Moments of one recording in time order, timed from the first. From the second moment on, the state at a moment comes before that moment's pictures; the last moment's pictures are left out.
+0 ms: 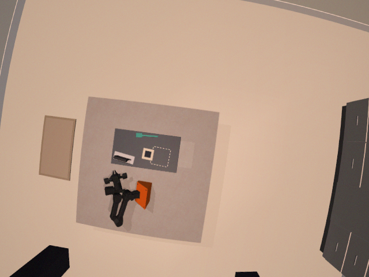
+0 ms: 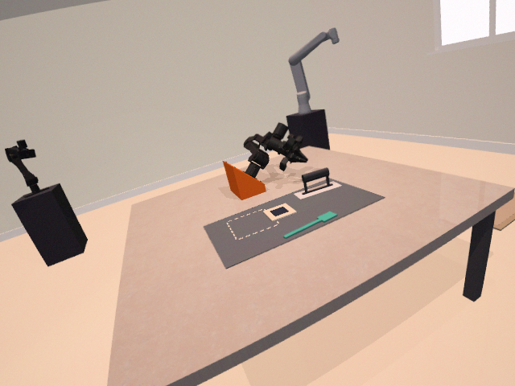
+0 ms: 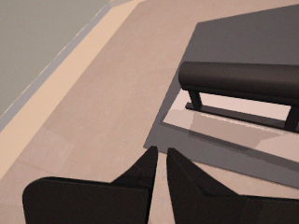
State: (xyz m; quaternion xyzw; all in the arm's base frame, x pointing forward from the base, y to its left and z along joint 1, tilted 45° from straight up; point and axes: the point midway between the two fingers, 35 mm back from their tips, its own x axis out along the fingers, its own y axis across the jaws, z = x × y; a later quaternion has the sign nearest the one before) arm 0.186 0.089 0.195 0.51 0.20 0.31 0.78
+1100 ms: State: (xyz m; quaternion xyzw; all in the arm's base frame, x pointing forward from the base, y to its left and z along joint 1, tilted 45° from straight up) arm 0.217 0.075 0.201 0.28 0.15 0.27 0.91
